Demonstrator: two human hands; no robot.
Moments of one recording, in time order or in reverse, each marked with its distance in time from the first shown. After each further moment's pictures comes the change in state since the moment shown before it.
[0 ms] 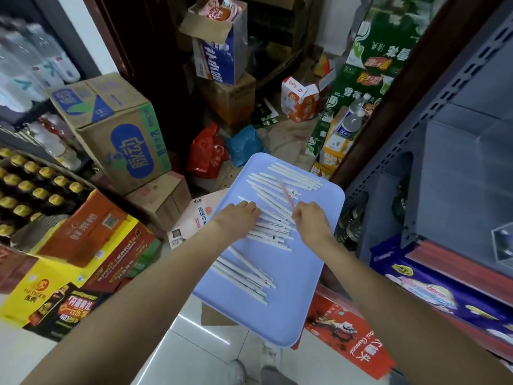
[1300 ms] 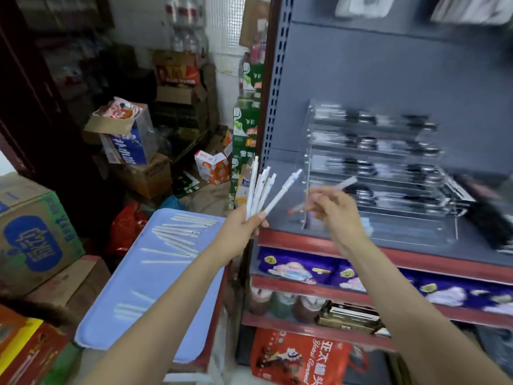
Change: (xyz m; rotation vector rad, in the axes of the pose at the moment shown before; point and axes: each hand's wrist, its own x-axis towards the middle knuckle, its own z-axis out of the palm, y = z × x) left_hand -0.043 0.196 -0.168 -1.519 0.530 0.219; right_hand -0.198 0.124 -0.201 1.213 0.651 0.027
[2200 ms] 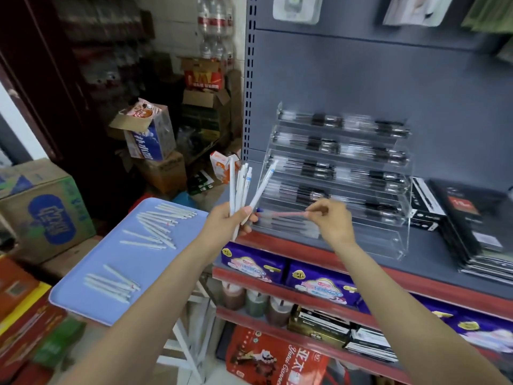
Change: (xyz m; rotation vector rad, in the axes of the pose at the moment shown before) left_hand -0.012 0.048 0.107 -0.167 0.210 -0.107; right_hand 0.046 0.014 -0.127 -0.671 -0.118 -0.150
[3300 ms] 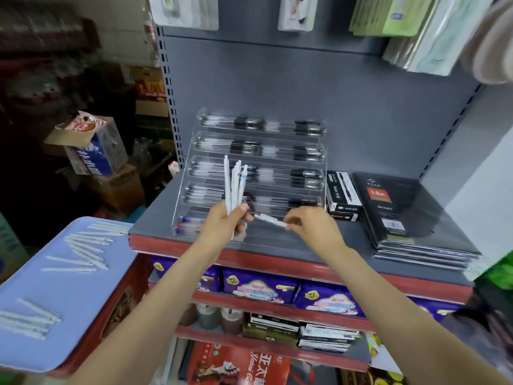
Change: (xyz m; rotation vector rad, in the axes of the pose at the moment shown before) left_hand 0.014 0.018 0.144 -0.005 -0.048 0.025; right_hand 0.001 0.069 -0.109 -0.538 -0.141 -0.236
